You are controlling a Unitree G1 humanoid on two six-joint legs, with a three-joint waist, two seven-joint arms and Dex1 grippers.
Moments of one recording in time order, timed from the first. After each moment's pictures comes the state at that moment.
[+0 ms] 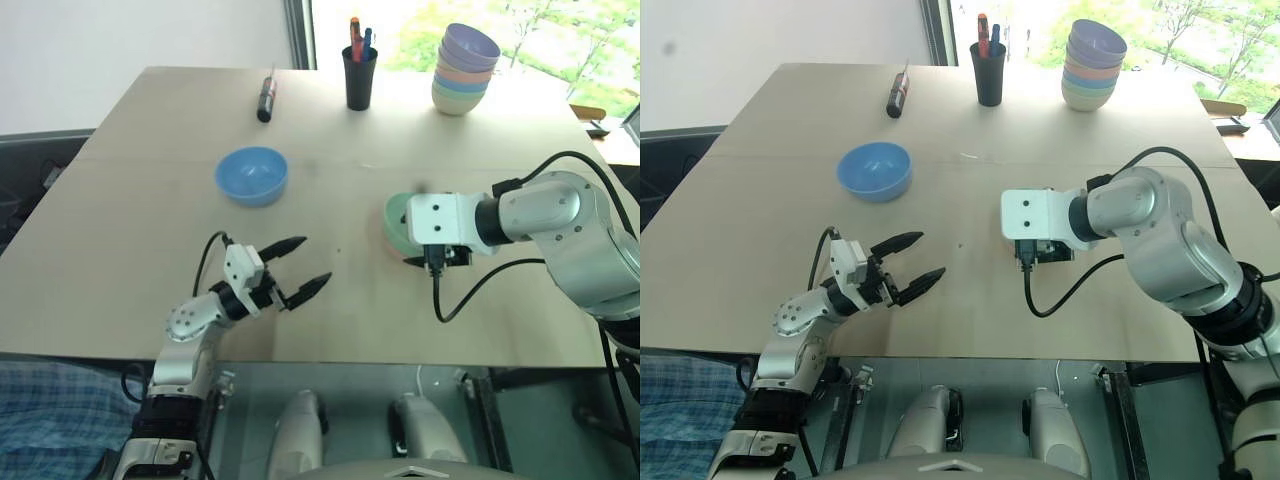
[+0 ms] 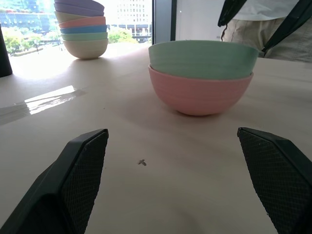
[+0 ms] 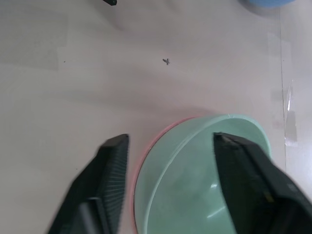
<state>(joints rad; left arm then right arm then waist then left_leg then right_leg) -0.14 0.42 0.04 0.08 -0.42 -0.15 -1.01 -0.83 -0.81 0.45 -0.53 -0.10 0.82 1.20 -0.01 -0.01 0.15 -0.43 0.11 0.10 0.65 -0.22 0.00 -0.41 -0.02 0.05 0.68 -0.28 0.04</state>
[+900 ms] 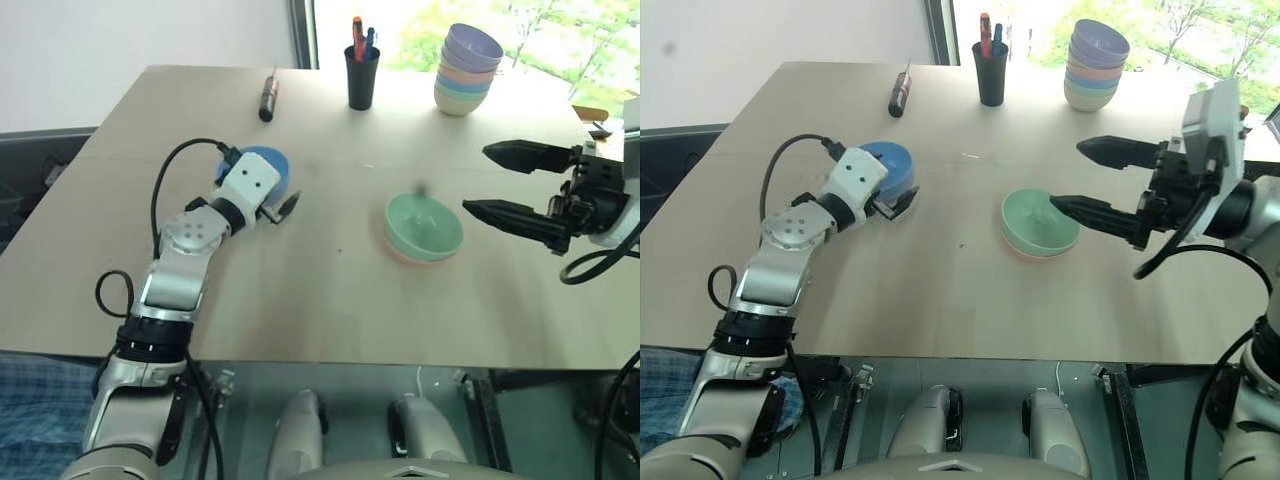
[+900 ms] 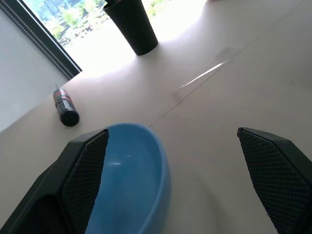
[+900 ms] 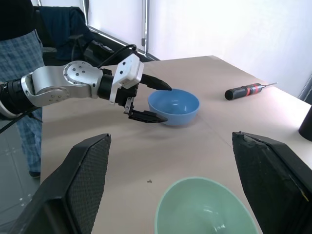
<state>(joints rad) -0.53 0.60 -0.06 0.00 0.09 0.34 -0.52 -0.55 -0.73 -0.49 -0.60 0.72 1.08 1.03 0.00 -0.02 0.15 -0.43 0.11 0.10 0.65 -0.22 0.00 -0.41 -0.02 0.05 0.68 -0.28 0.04</state>
